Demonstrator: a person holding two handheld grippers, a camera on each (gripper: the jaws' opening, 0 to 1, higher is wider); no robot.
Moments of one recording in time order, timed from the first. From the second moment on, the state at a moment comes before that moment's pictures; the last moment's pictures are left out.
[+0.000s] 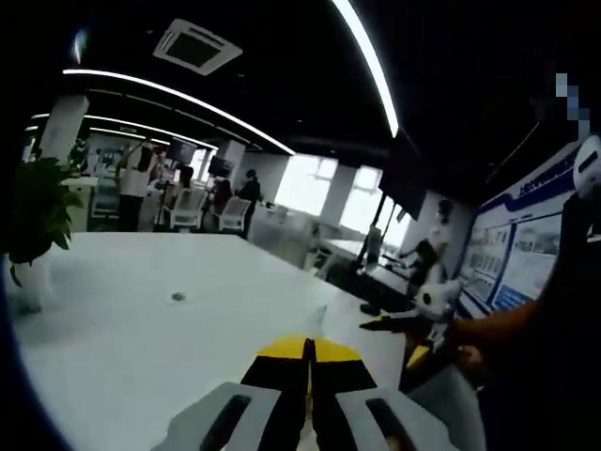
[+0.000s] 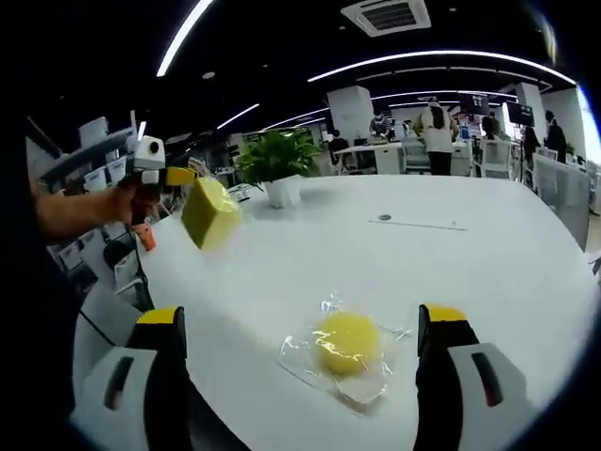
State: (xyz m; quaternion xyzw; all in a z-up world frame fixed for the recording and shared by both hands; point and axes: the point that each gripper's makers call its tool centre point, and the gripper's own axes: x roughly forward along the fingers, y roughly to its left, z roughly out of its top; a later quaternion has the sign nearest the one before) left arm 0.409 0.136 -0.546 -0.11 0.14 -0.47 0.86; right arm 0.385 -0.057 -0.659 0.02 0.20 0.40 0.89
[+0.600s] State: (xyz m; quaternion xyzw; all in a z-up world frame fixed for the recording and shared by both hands) left arm 0.372 0.091 -0.498 -0.11 0.11 -0.56 0.81; right arm 0.375 0.038 -0.605 0.08 0.15 0.53 0.83
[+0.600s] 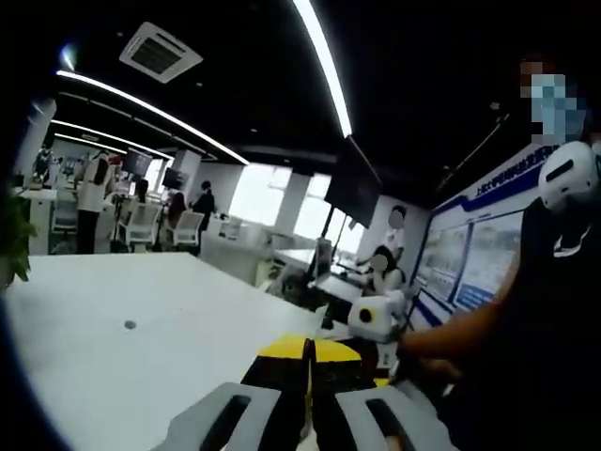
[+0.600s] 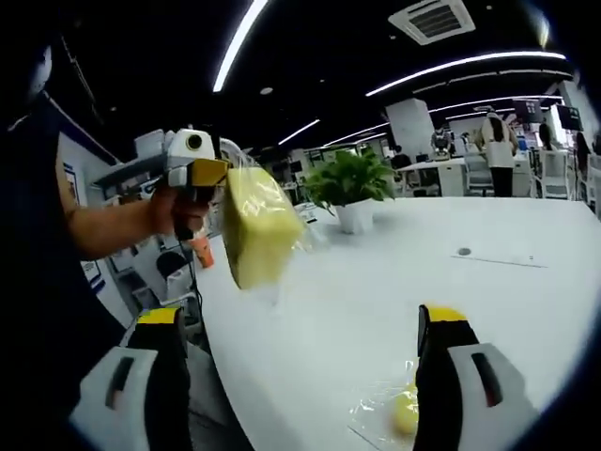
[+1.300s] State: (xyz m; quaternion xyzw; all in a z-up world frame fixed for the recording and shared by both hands) left arm 0.348 0.061 -0.472 -0.13 0.09 -0.60 0.78; right arm 0.355 0.069 -0.552 0.16 0.07 0.59 0.79
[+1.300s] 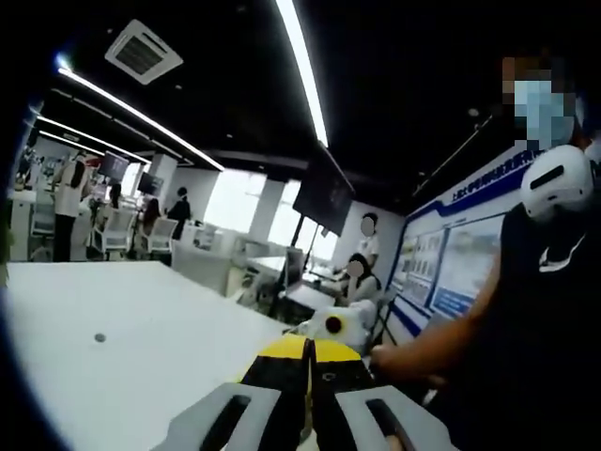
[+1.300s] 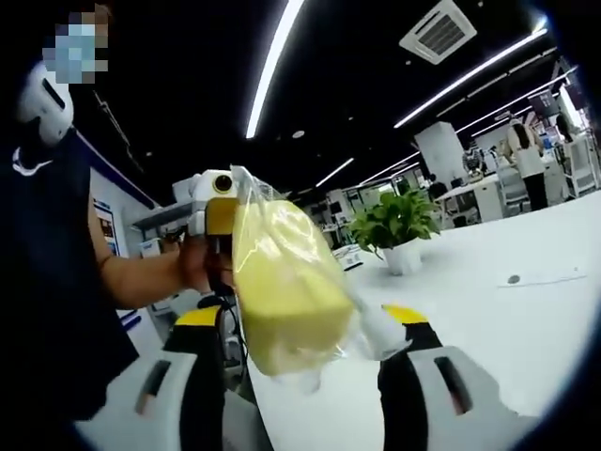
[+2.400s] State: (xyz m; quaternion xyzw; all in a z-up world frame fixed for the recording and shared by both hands) left arm 0.348 0.076 -0.470 -0.14 0.07 -0.59 0.79; right arm 0.342 0.077 -0.543 0.15 0.09 0.62 0.76
